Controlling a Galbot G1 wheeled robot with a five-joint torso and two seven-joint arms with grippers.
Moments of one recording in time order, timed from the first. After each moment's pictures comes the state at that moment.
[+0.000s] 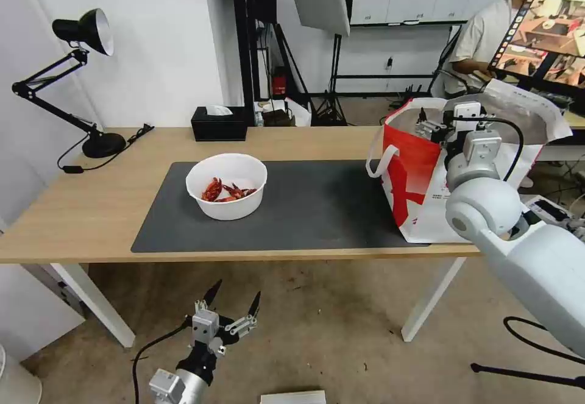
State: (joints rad) left arm 1.76 -1.23 -0.38 -2.06 -0.25 -0.22 0.07; right arm -0.56 0.70 0.02 1.90 0.74 -0.35 0.71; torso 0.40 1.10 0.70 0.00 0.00
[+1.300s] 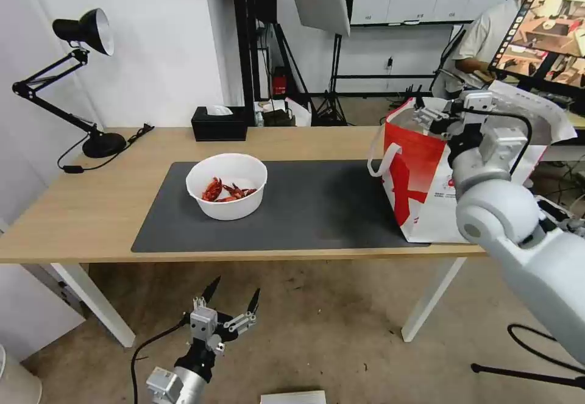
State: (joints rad) left arm 1.76 -1.23 -0.39 -2.08 -0.25 -0.22 0.06; right arm -0.83 0.68 0.21 2.12 0.85 -0.12 0.49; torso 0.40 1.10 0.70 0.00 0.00
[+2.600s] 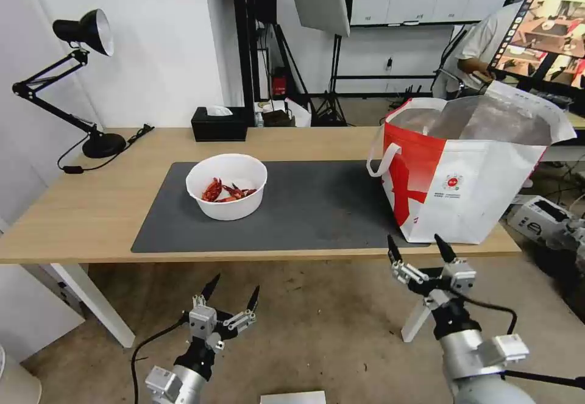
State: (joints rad) left arm 1.75 -1.22 -0.39 -2.07 -0.27 -0.24 0.07; right arm -1.74 1.03 0.41 2.22 0.41 0.24 0.27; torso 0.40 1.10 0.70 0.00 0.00
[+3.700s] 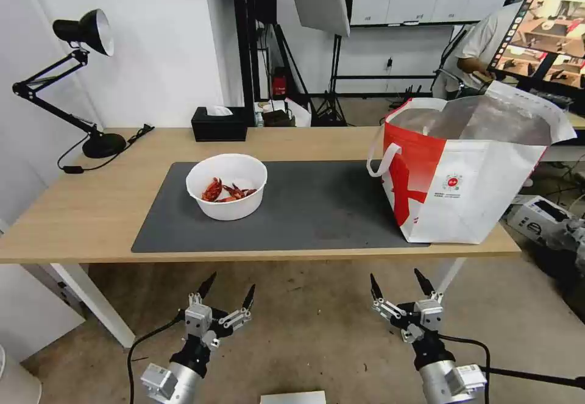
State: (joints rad) left arm 1.74 -1.20 -0.40 -2.05 -0.28 -0.25 0.07; right arm -1.74 1.09 0.36 2.06 0.25 0.29 0.24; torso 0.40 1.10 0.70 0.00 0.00
